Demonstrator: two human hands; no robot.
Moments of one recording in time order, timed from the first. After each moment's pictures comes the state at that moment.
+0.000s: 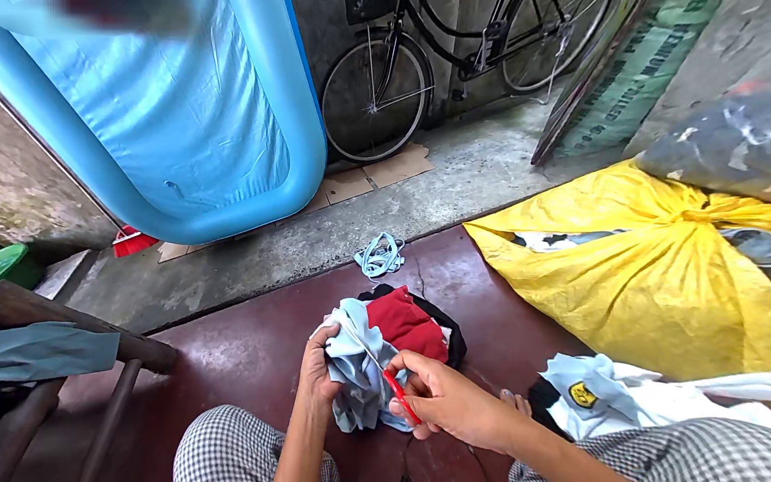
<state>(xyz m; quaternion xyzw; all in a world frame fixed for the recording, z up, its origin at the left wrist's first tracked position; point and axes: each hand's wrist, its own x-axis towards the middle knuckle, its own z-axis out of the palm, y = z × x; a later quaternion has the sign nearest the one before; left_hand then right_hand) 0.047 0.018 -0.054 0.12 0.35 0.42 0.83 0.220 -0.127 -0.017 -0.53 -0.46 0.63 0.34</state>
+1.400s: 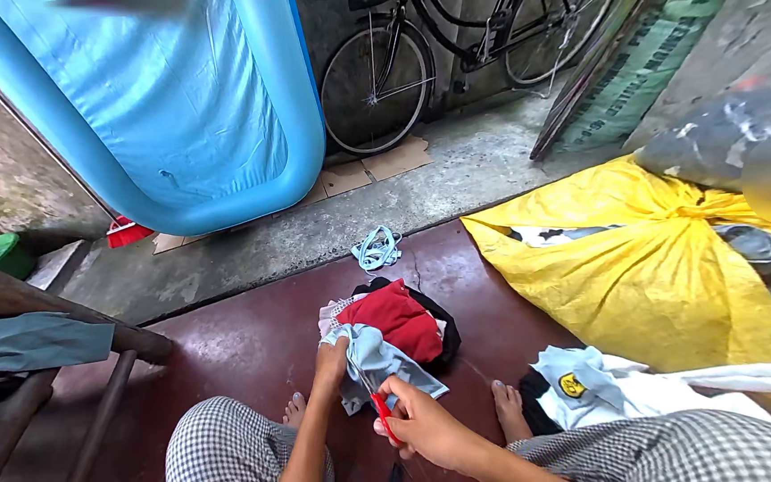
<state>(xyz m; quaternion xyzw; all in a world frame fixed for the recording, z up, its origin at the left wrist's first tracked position) 0.046 0.023 -0.139 0.53 0.60 0.23 0.55 0.179 -0.141 -0.081 -0.59 -0.42 0.63 0.28</state>
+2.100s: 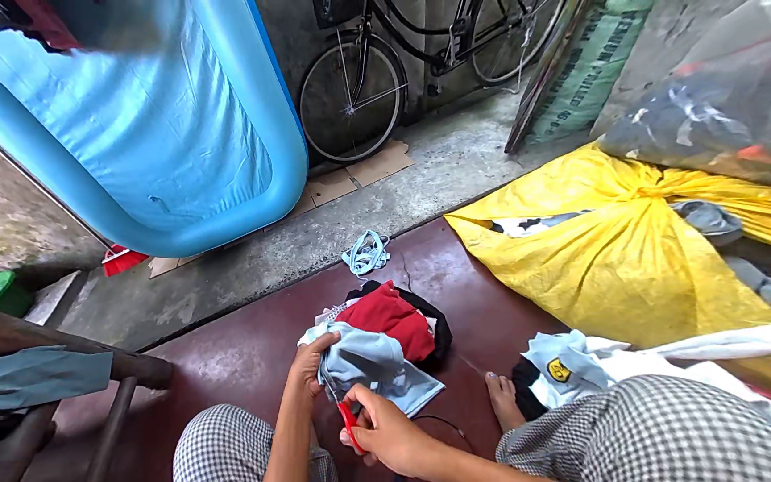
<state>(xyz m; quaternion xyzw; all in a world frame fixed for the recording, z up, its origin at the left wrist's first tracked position) 0.045 0.027 -0.088 0.37 0.46 0.29 0.75 0.148 -0.137 -0.094 -0.53 -0.44 0.63 0.35</state>
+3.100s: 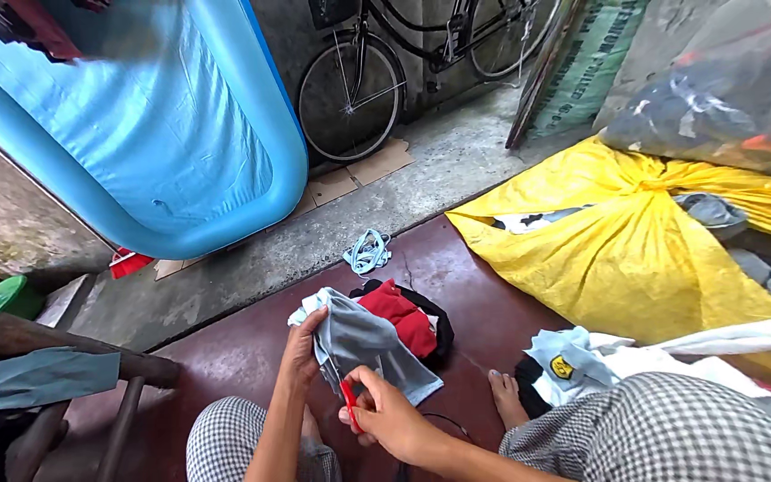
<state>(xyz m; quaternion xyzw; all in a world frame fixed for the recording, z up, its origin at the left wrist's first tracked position) 0.060 0.032 -0.042 0.35 0.38 0.39 0.77 0.158 -0.136 -0.065 -0.53 -0.42 0.61 0.42</state>
